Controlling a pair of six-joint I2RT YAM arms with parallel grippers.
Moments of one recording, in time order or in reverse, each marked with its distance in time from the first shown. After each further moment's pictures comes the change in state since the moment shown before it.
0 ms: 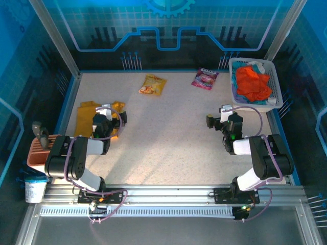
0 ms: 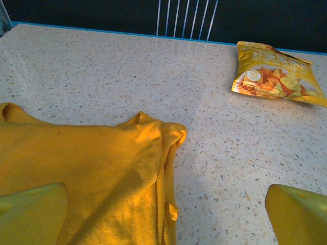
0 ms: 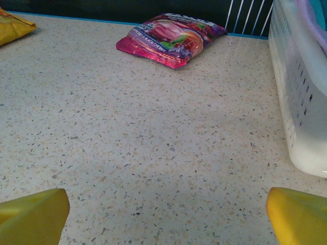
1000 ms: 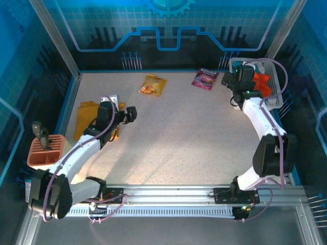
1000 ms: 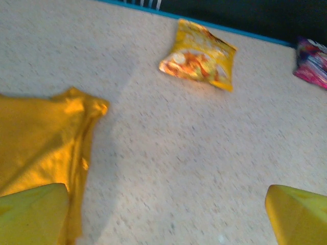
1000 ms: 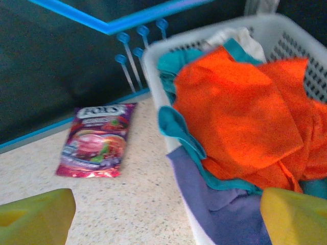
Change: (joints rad) left arm -0.235 -0.402 0.332 -0.970 -0.048 -0.255; right arm -0.059 0.058 0.939 -1.088 0.305 0.428
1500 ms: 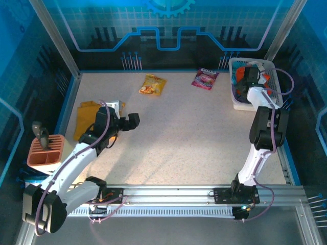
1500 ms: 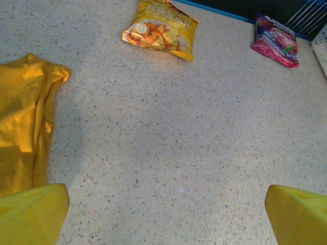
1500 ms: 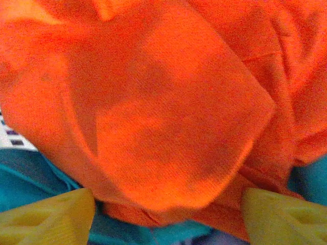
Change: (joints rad) left arm -0.048 -0.141 -0.026 -0.127 0.094 -0.045; right arm -0.174 0.391 0.234 -0.106 -0.027 0.344
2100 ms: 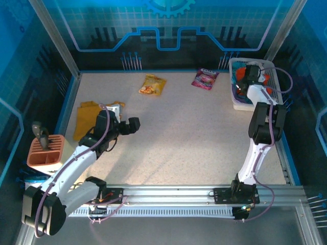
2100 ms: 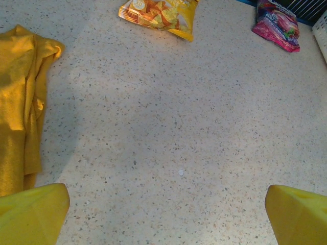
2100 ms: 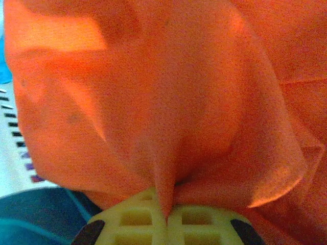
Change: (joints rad) left arm -0.001 -0.017 -0.048 -0.003 0.034 -0.020; right arm -0.020 0.061 0.040 0.077 -0.081 0.029
